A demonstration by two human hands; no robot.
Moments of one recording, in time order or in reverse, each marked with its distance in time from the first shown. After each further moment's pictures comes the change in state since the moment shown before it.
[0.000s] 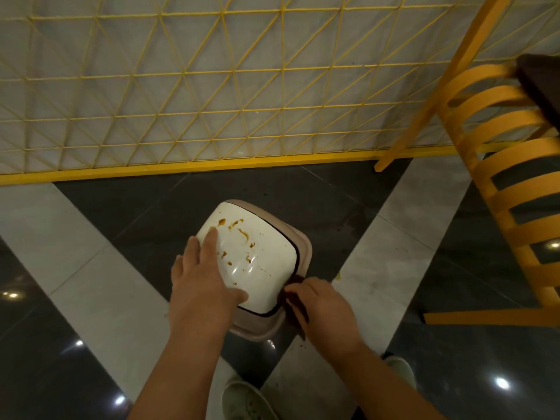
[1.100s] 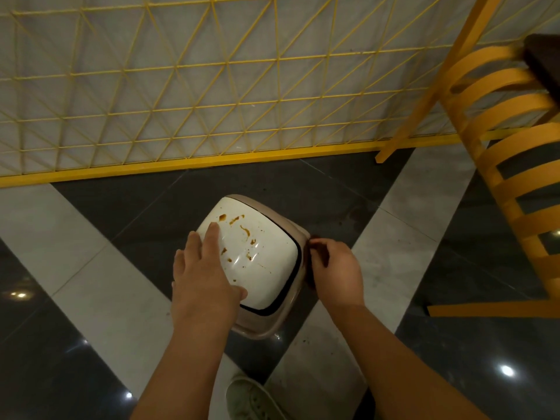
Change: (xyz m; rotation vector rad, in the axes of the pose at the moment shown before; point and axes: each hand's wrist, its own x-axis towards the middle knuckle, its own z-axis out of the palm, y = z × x) left_hand 0.003 0.003 0.005 0.023 0.018 0.039; right_hand 0.047 0.017 -0.005 0.298 0.246 0.474
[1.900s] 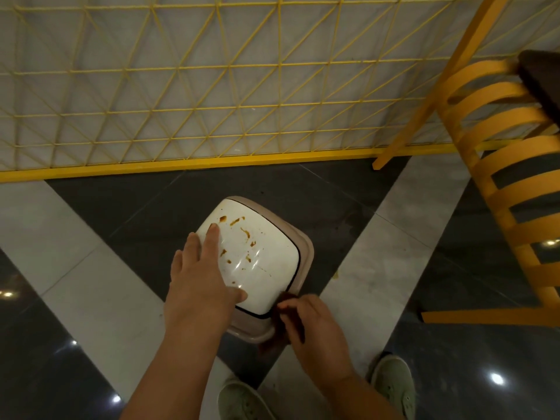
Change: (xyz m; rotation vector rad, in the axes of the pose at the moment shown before) left_hand 0.002 0.000 -0.002 0.042 -0.052 0.000; right_hand -0.078 0.009 0.004 -0.070 -0.294 -0.246
